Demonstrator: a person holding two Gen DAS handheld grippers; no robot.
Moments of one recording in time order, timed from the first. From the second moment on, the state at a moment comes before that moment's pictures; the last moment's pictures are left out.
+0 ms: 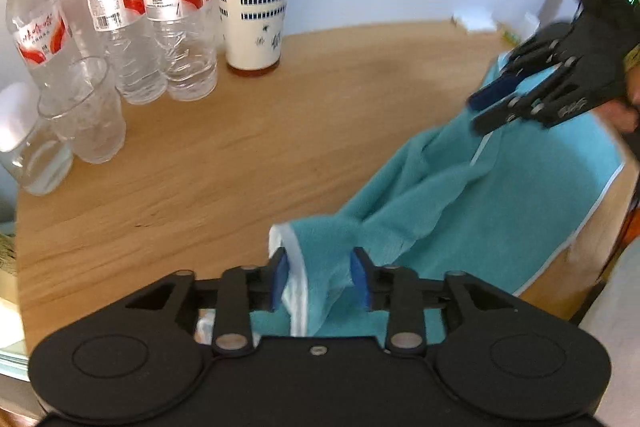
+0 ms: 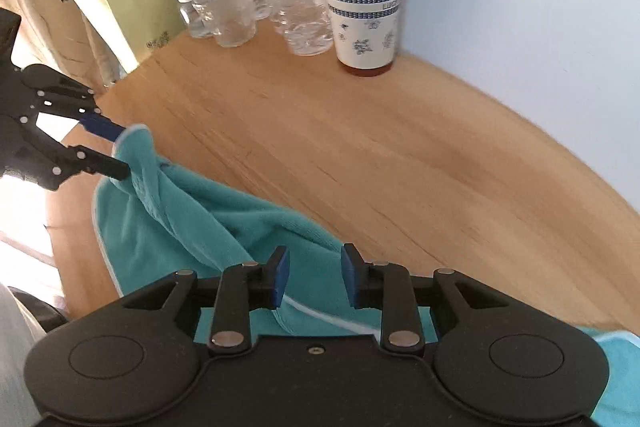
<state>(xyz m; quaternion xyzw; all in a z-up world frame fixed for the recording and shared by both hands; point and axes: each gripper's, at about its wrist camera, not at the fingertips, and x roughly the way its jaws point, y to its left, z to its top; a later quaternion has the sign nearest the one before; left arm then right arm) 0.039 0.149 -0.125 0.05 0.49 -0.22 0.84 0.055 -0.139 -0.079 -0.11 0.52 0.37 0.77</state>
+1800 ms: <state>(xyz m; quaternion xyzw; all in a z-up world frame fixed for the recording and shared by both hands) 0.021 0.147 -0.165 0.02 0.58 -0.19 0.79 0.015 -0.157 -0.116 -0.18 0.53 0.39 0.74</state>
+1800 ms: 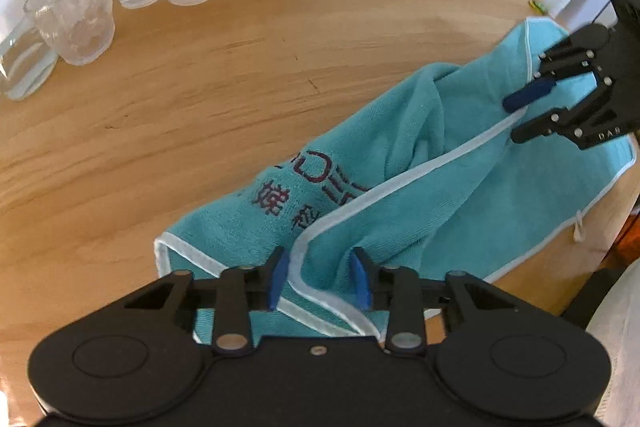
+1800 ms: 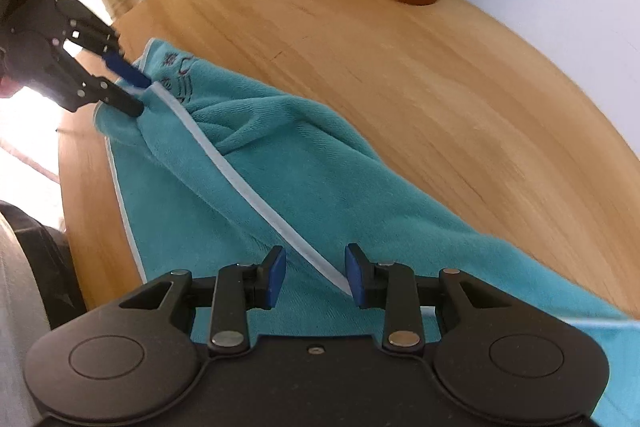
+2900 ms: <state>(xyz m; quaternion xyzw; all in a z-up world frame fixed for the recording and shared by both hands) 0.135 0.155 -0.145 0.12 0.41 0.00 0.90 0.012 -0.222 -0.120 -0.11 0.55 0.17 0.81</state>
